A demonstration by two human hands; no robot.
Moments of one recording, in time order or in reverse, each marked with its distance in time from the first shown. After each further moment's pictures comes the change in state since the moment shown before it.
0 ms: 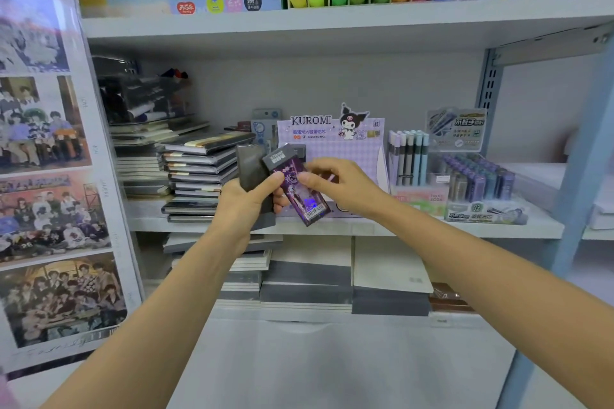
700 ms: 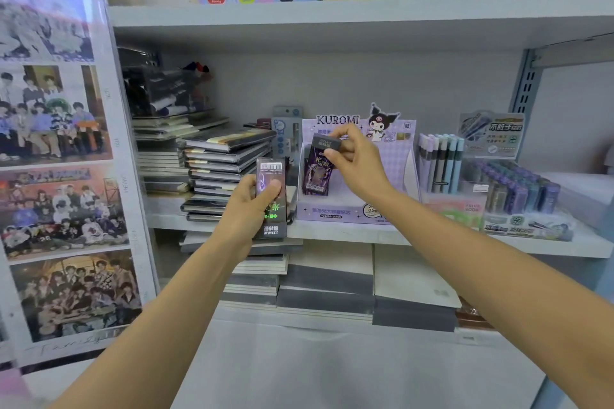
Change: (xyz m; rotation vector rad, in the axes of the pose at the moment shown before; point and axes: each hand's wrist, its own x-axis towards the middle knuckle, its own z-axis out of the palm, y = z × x) left_hand 0.004 -0.002 -0.032 0.145 0.019 -0.094; right_hand 0.051 0.011 0.021 0.147 0.348 0.082
